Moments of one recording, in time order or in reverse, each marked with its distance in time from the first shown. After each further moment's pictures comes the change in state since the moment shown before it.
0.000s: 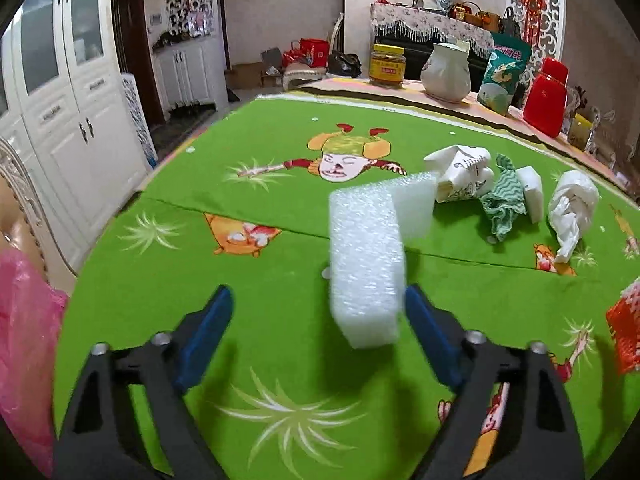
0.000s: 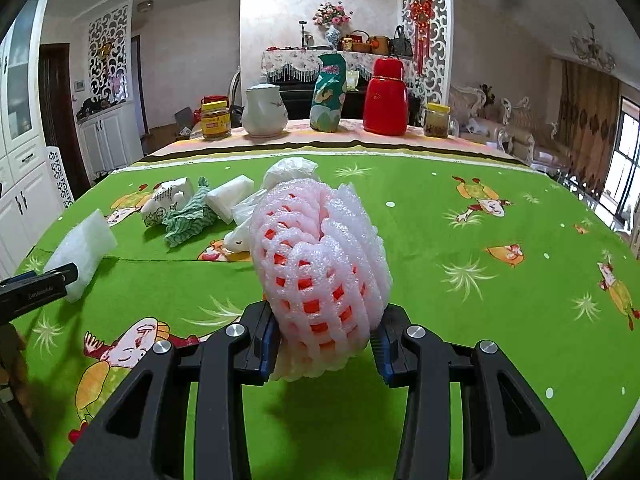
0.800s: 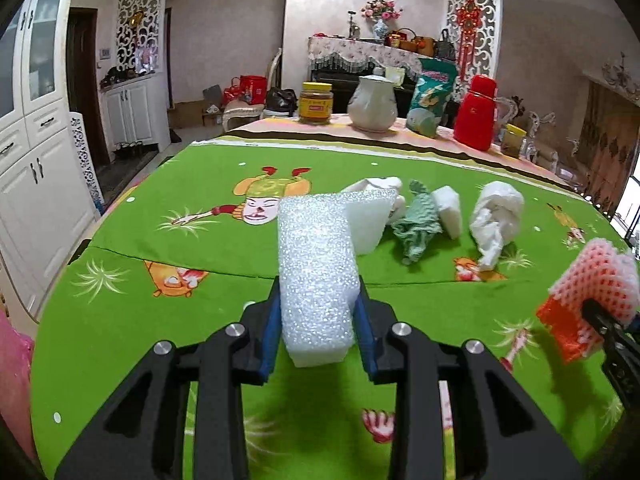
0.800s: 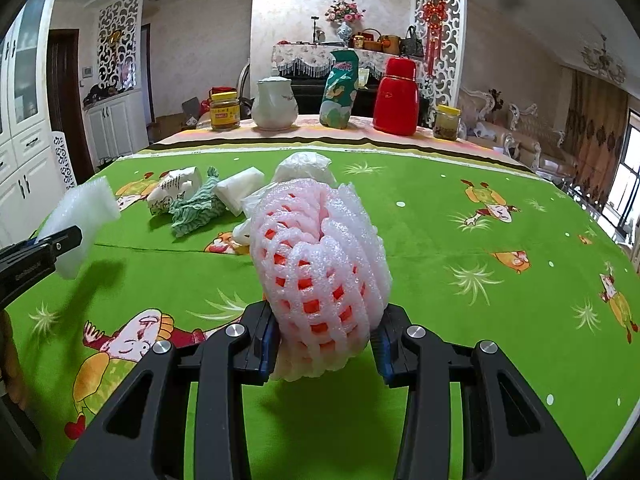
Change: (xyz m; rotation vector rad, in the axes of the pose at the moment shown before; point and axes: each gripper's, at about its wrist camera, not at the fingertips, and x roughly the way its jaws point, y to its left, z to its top) left arm -0.032 -0.035 -0.003 0.111 -0.149 -0.198; right arm 0.004 0.010 0.000 -0.048 0.015 0.008
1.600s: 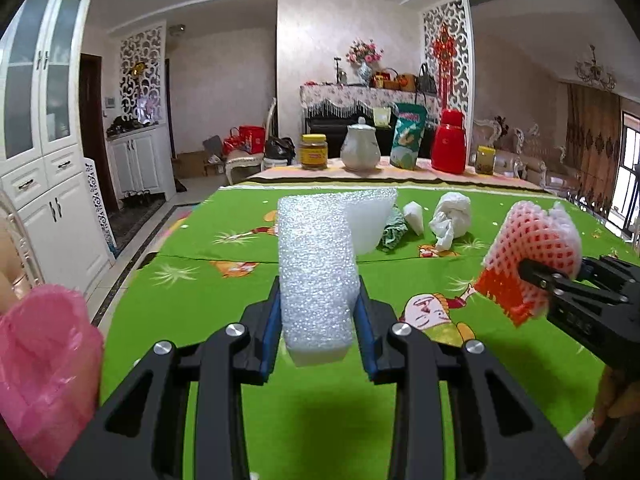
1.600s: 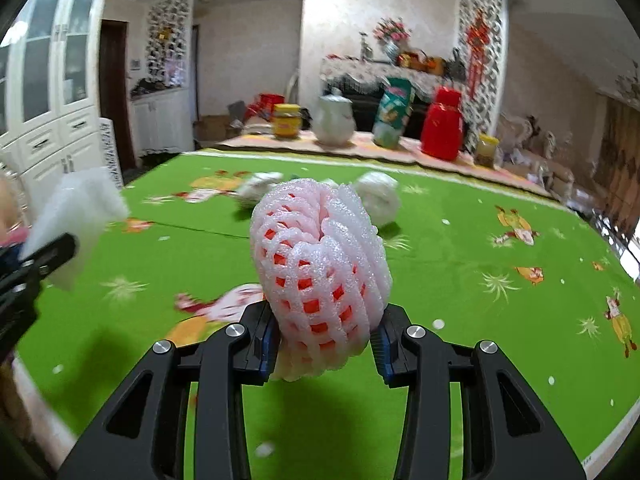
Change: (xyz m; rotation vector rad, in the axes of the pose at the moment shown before) left arm -0.150 0.011 -0.069 0.072 -0.195 0.021; right arm -0.085 0.046 -0.017 -0.107 -0.064 0.144
